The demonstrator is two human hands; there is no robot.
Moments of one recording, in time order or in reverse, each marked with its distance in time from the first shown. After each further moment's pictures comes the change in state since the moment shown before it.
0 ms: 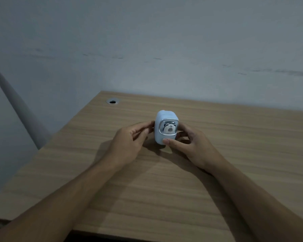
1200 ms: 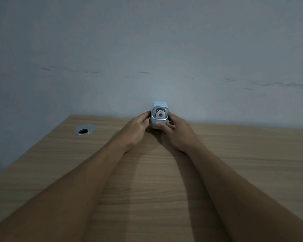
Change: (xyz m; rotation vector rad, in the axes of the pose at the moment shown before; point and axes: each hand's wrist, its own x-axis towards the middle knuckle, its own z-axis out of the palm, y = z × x) left_hand 0.261 -0.083 0.049 -0.065 -0.208 -0.077; right_hand 0.229 0.103 -0.026 -0.236 0.247 0.018
